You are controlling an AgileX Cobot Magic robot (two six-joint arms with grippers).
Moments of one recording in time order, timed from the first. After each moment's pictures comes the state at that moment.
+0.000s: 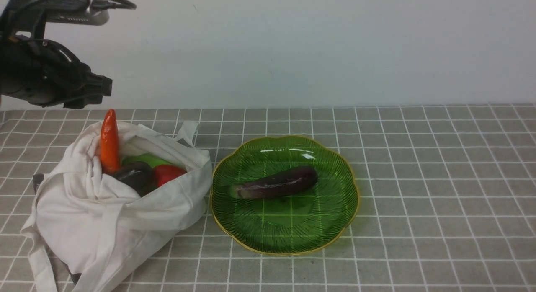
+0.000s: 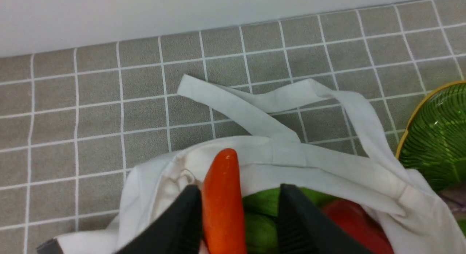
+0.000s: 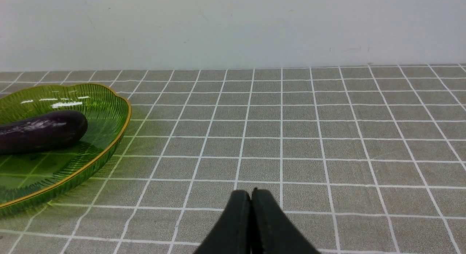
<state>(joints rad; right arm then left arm) 0.09 -0.01 0.02 -0.03 0.37 0.10 0.05 1.55 -1.24 -0.28 0.63 0.33</state>
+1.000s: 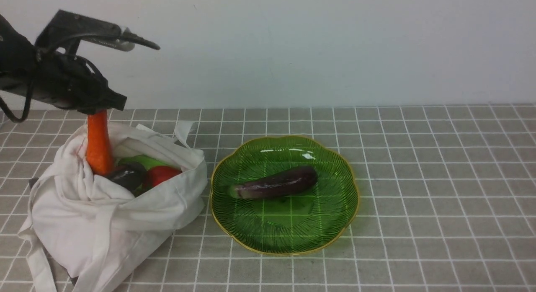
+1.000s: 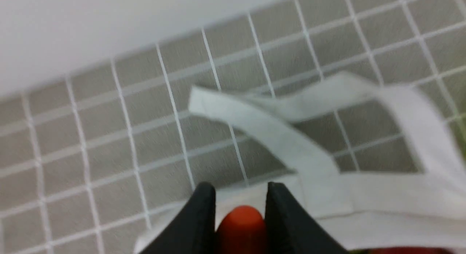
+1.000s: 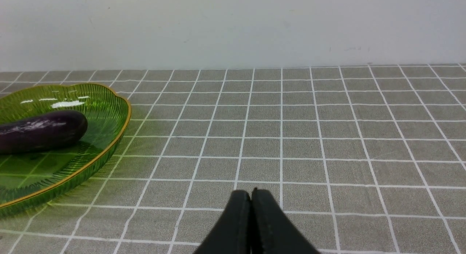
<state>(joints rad) 0.09 -0.01 0.02 -0.03 0.37 0.10 0.04 1.64 -1.30 -0.28 0.55 0.54</state>
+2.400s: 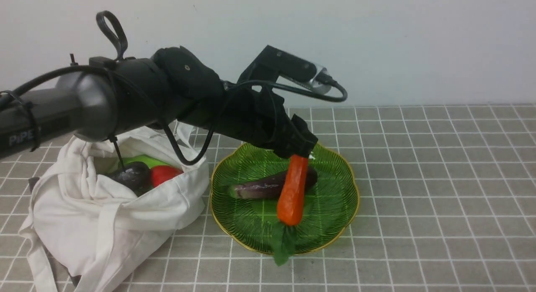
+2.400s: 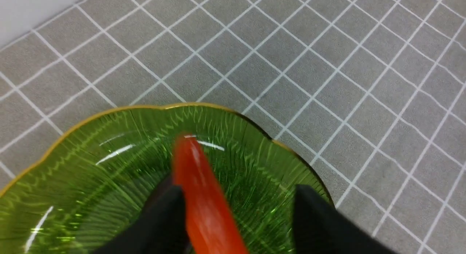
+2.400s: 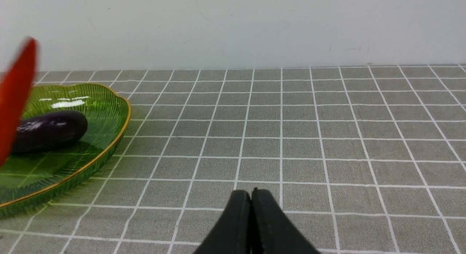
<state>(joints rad) 0.09 -0.01 0.02 -0.03 0.37 0.10 -0.47 1.82 -1.34 -0.88 0.52 0.92</state>
